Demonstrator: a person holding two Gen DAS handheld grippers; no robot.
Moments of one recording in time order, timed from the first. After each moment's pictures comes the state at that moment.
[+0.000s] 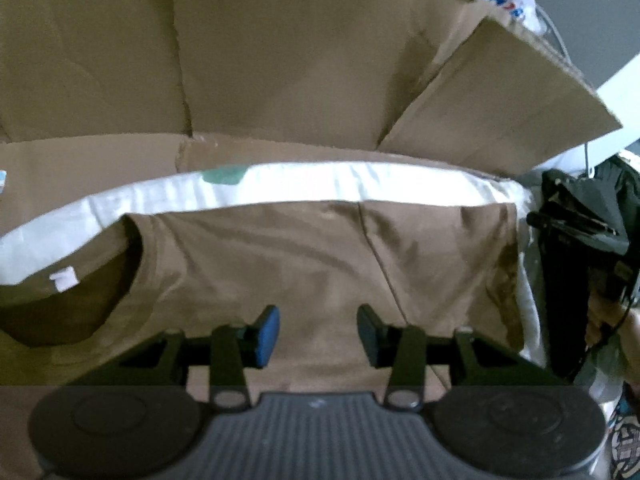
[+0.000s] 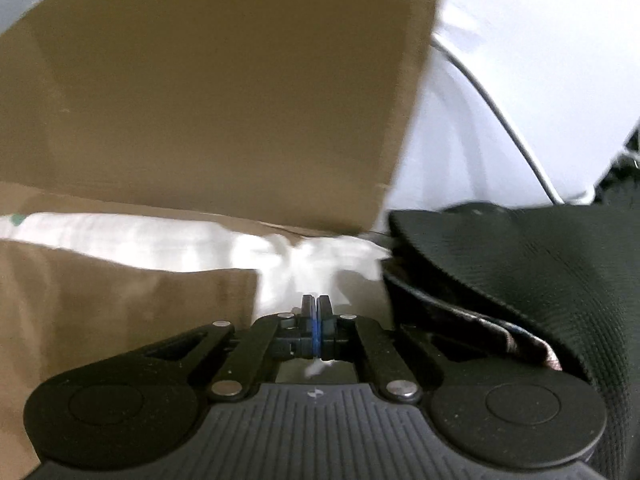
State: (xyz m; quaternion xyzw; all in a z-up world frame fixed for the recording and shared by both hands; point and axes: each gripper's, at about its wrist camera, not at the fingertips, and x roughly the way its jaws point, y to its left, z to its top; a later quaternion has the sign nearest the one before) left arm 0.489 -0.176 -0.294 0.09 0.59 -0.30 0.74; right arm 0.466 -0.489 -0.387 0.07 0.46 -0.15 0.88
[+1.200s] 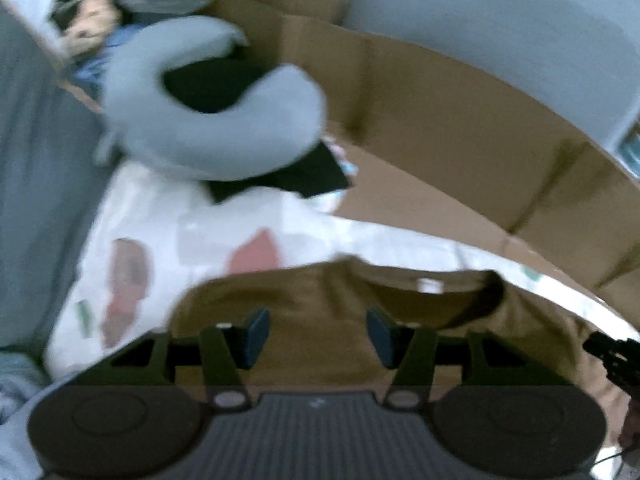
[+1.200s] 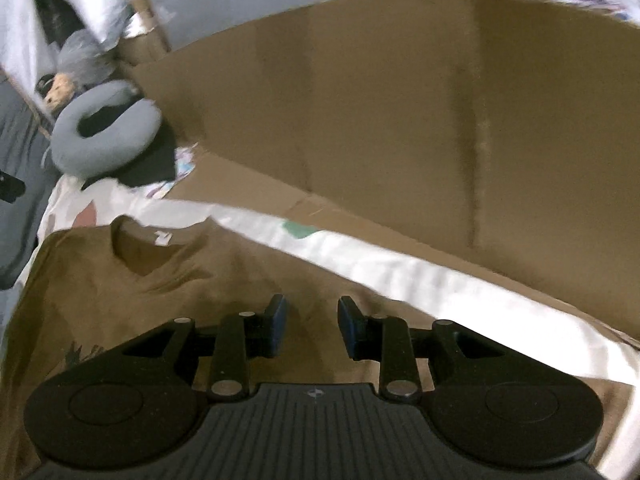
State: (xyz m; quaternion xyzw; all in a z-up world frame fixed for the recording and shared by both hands) left arm 0.494 0.086 -0.209 0.01 0.53 0.02 0.85; right arm 0.527 -0.315 -0.385 0.06 0.41 0.20 0.89
